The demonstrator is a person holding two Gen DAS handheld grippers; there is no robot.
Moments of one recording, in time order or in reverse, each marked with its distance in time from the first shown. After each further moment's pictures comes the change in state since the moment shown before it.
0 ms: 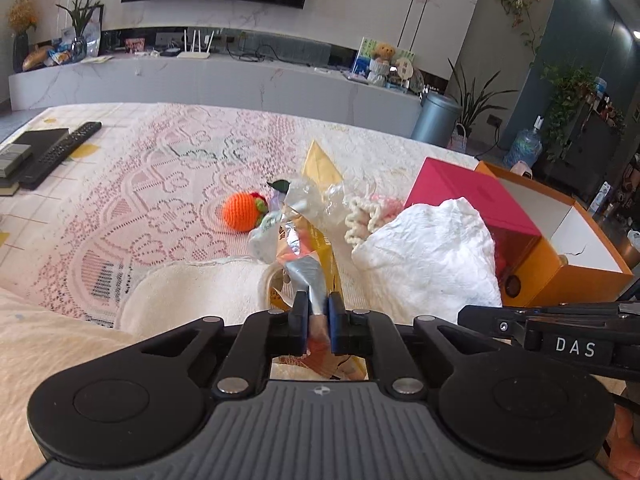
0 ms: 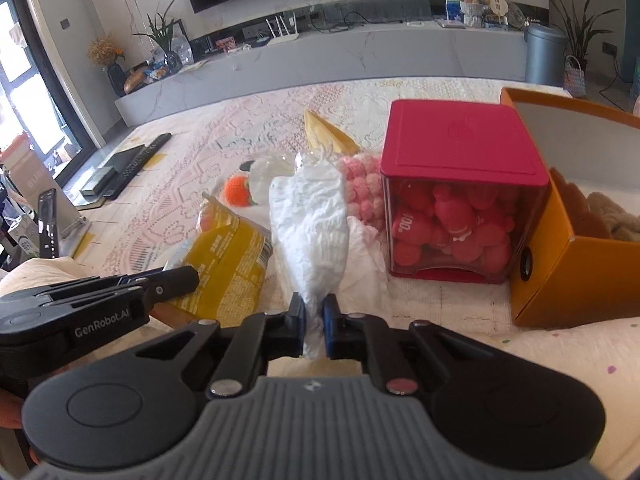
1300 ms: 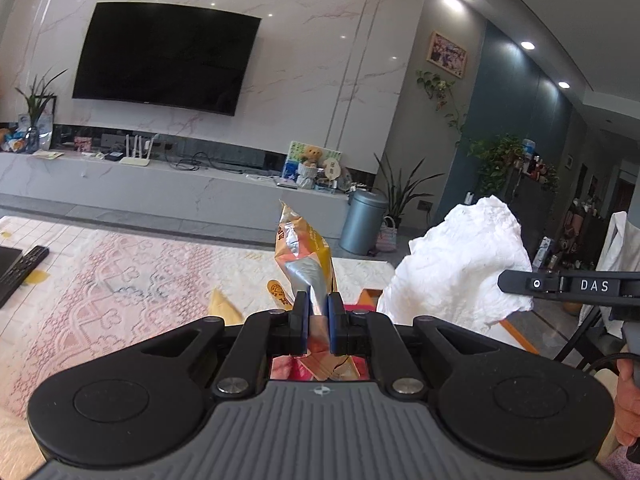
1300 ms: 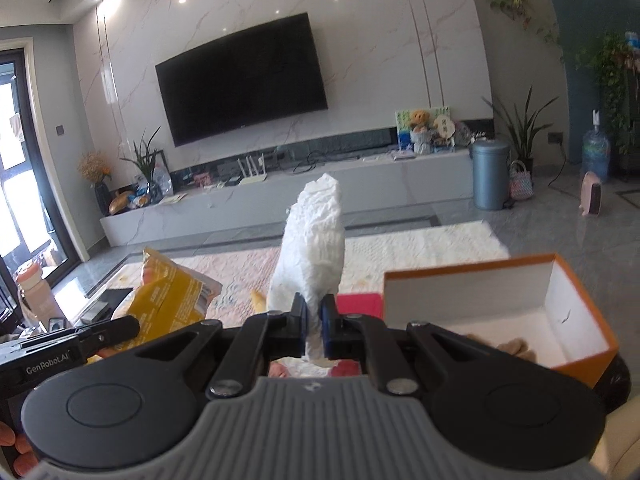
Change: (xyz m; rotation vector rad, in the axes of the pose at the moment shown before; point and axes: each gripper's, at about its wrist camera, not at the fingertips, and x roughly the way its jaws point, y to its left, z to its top) left arm -0.061 -0.062 0.062 0.086 -0.301 -0.188; right arm -0.167 -0.067 0.053 0.027 -0.413 -0.101
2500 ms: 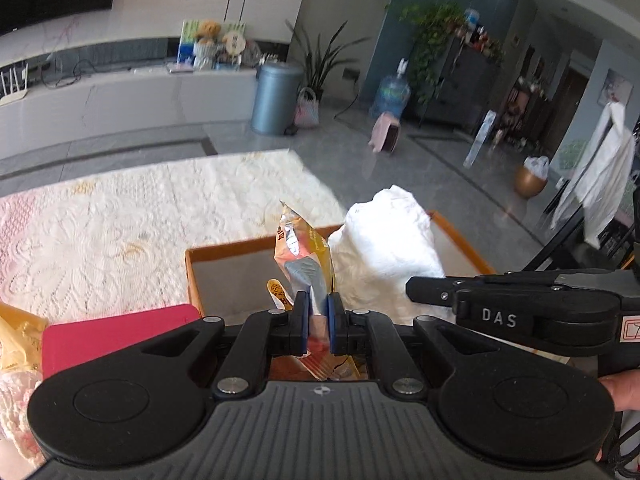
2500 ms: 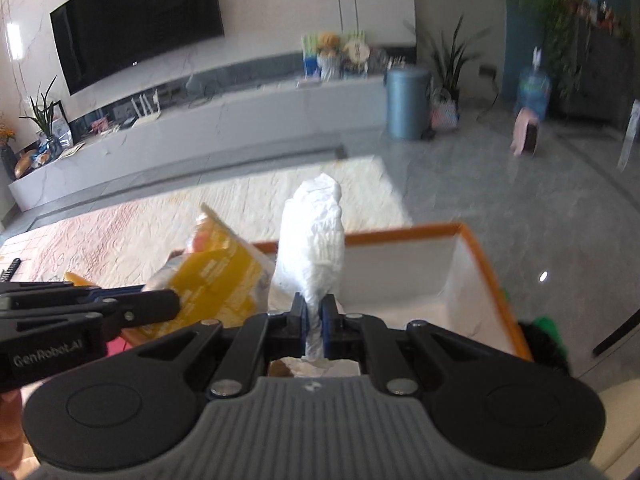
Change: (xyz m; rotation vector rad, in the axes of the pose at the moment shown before) left arm 0.256 -0.111 -0.022 0.131 0.429 -0.184; right arm 0.175 -0.189 0.003 0.100 0.315 -0.191
